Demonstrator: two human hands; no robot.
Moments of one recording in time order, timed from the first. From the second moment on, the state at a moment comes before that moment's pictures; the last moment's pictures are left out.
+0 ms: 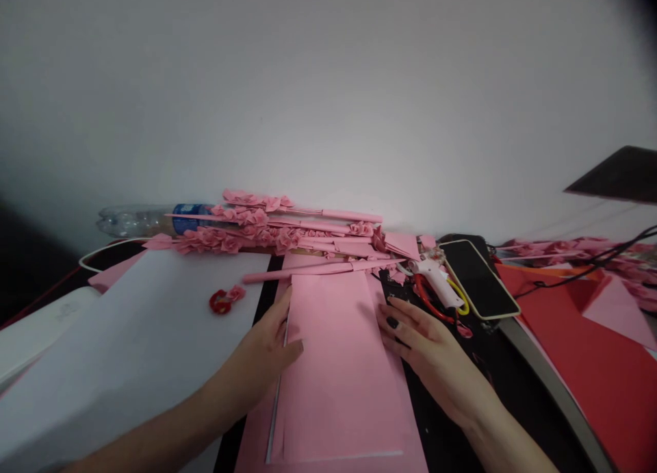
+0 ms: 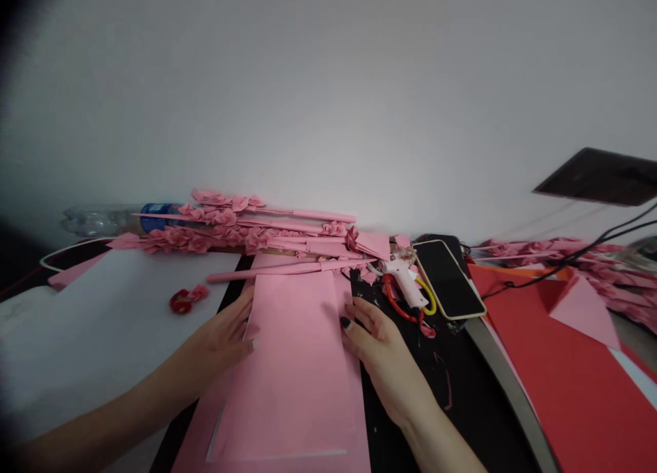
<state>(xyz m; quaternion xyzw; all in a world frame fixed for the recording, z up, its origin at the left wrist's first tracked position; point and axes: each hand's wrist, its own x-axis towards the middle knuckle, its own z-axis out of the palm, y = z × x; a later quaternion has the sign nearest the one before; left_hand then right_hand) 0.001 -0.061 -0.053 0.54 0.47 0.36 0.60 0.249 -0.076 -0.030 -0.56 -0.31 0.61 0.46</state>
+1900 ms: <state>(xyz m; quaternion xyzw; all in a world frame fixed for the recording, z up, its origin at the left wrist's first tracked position) 0.009 -0.036 -0.006 0.58 0.46 0.44 0.52 0.229 -0.050 -0.021 -0.49 -0.61 0.39 0.49</state>
